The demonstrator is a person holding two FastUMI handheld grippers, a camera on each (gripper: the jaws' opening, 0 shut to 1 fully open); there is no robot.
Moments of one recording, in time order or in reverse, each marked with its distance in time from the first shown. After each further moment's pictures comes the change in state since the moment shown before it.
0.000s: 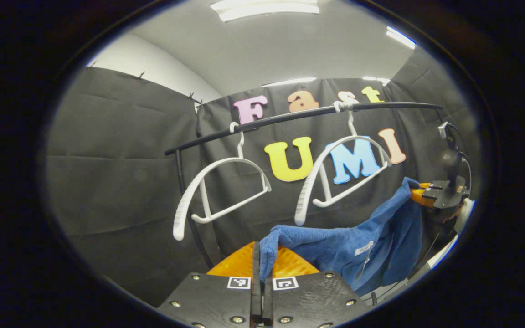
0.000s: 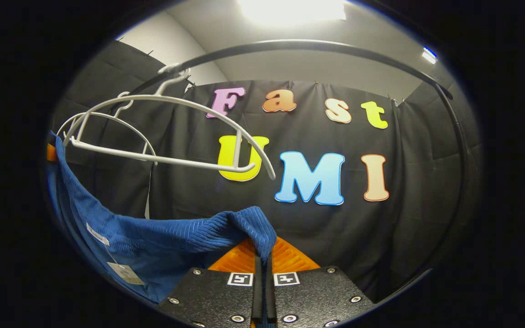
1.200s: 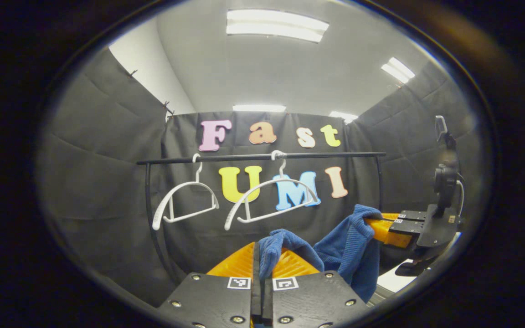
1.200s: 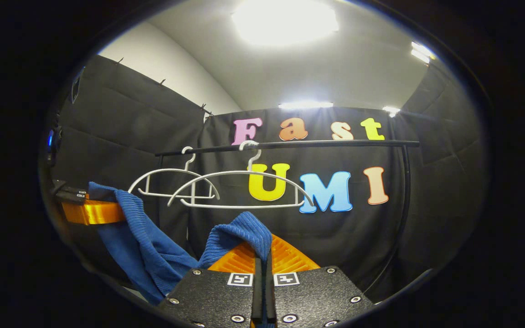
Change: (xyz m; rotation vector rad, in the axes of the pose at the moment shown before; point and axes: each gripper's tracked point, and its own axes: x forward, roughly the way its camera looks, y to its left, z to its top) left arm -0.129 -0.072 0.047 -0.162 -0.139 -0.315; right arm -0.206 0.124 0.090 0.108 -0.059 0.091
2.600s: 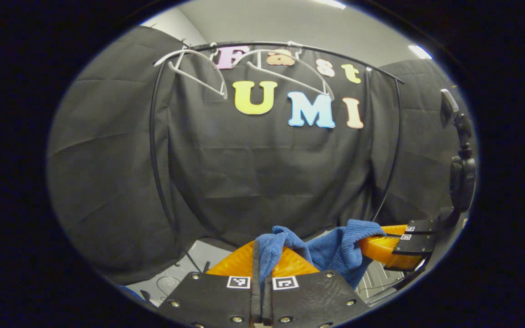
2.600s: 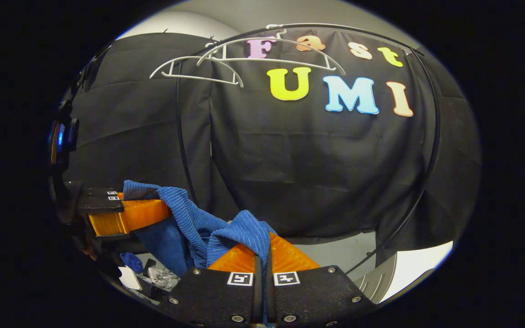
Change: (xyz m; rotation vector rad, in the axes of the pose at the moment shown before) left arm -0.035 0.000 -0.282 -0.103 0.482 0.104; right arm -0.059 0.062 -0.267 0.057 0.567 0.105
